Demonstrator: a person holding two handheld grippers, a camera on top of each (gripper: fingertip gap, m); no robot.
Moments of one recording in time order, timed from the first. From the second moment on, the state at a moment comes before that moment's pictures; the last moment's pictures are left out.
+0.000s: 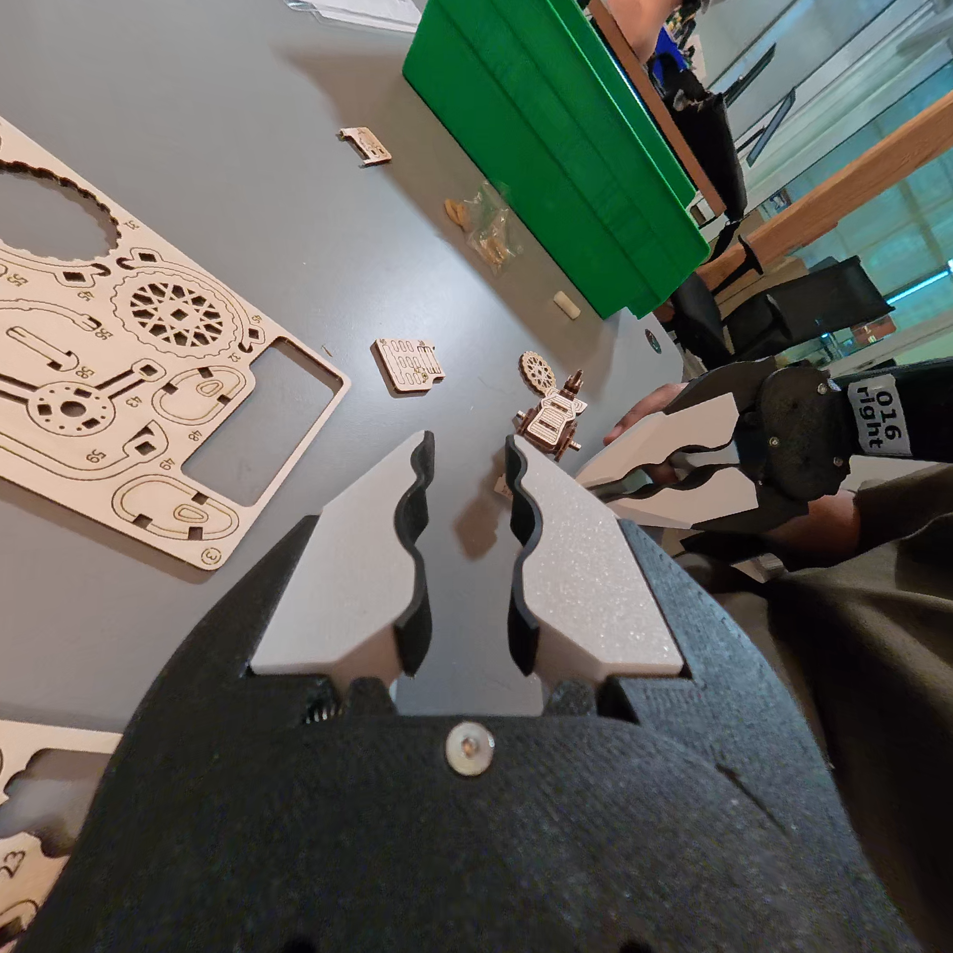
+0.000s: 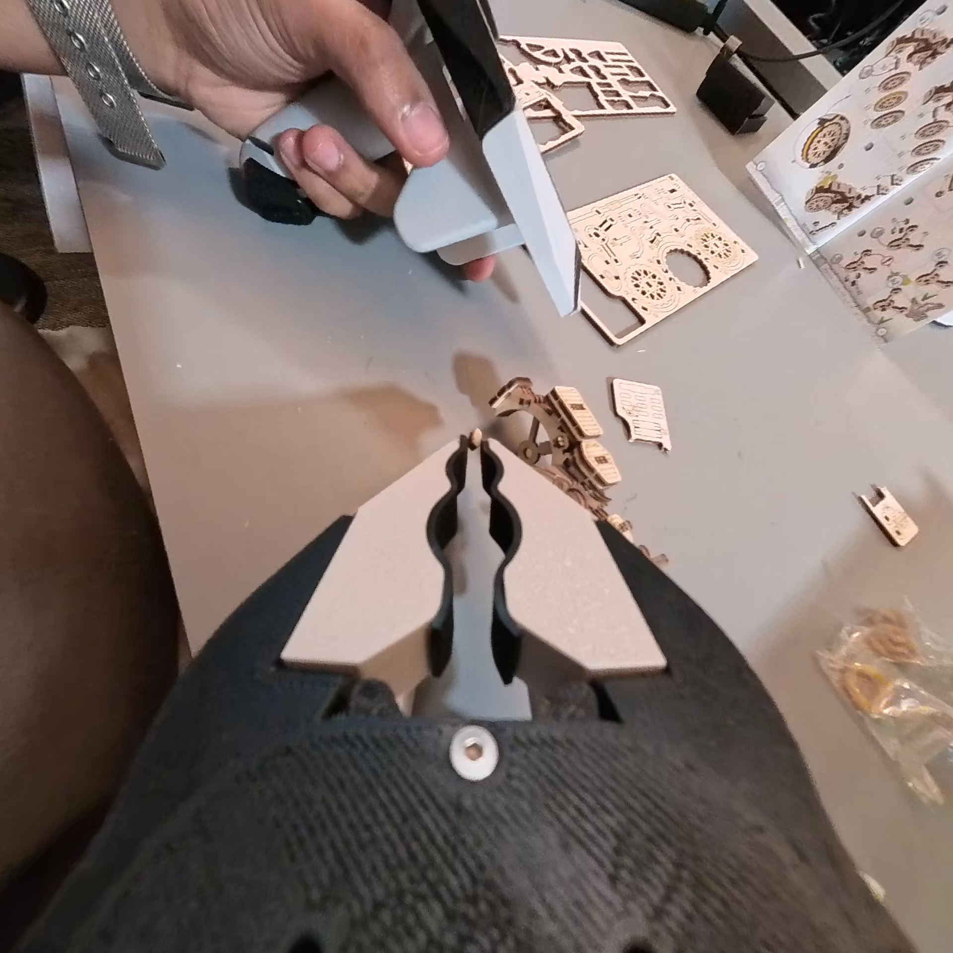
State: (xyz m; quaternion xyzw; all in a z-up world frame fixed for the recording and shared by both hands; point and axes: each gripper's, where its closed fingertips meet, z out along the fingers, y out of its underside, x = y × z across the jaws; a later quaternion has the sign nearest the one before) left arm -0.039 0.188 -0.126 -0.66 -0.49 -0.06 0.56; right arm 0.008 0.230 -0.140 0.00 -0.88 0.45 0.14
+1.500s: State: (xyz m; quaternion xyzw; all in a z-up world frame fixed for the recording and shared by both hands) left arm -0.038 0.185 -0.130 -0.67 -0.50 -0.05 0.55; right arm -0.063 0.271 -0.058 -0.16 -0.74 0.64 0.12
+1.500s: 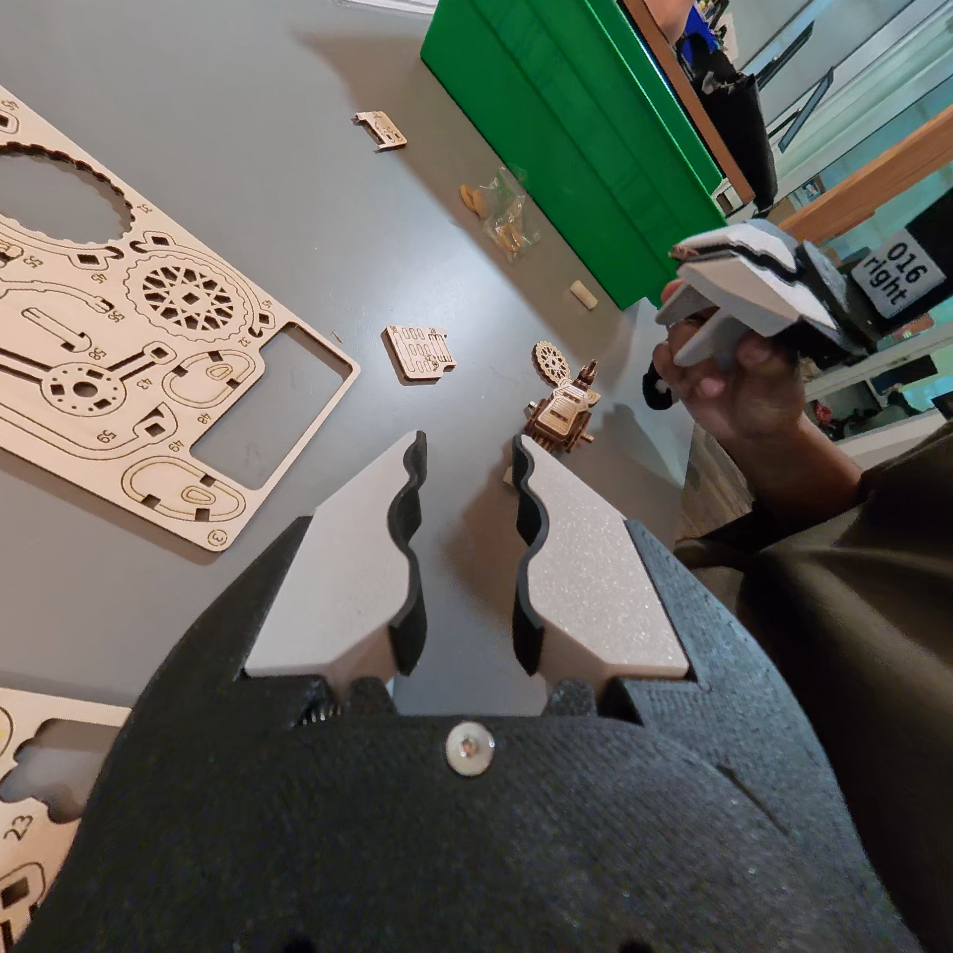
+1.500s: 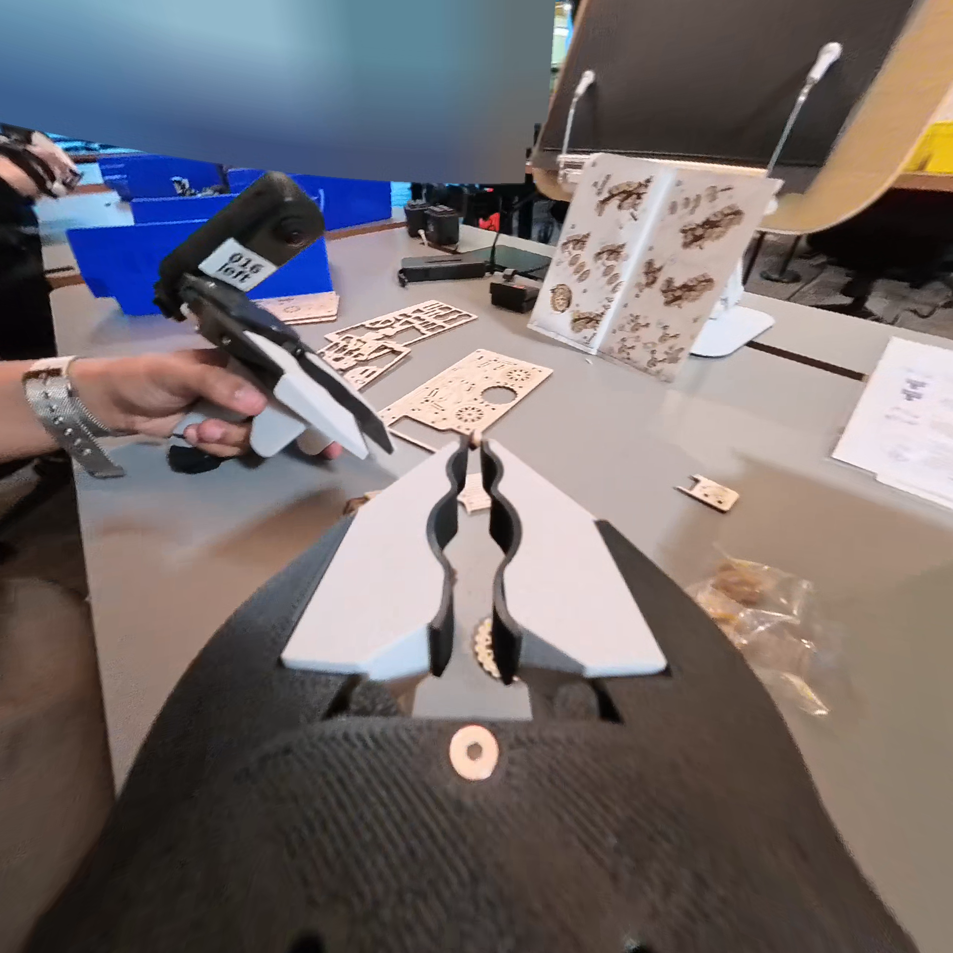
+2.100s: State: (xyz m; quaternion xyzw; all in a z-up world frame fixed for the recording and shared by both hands) left arm -0.051 0.180 -0.130 -0.62 -0.53 -0.10 0.57; right arm -0.107 0.278 -0.087 -0.27 -0.74 0.62 0.02
